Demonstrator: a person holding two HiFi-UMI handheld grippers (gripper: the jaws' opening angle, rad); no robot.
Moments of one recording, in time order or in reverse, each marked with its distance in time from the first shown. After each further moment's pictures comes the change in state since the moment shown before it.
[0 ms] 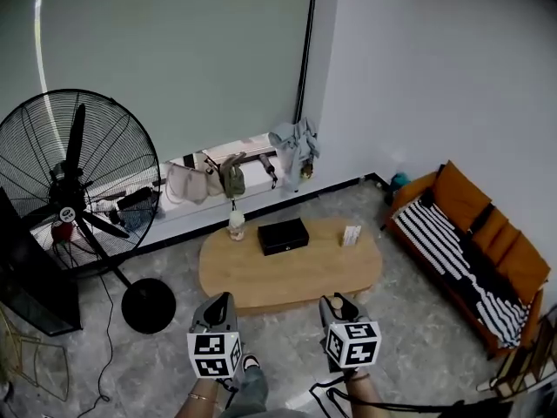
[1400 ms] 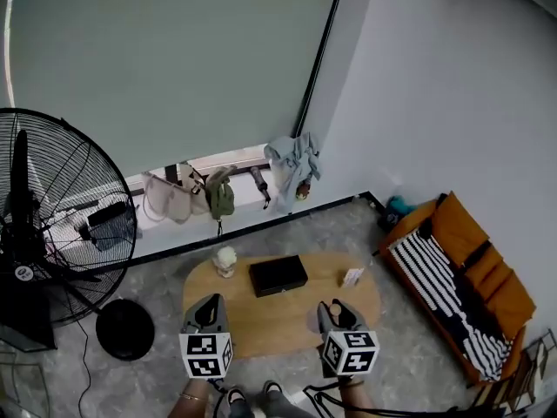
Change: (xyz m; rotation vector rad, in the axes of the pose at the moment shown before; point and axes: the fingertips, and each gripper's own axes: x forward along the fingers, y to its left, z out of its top) left arm 0.231 0.121 0.043 -0.081 0.030 -0.008; right arm 0.220 -0.031 0.106 -0.016 0.023 -0.070
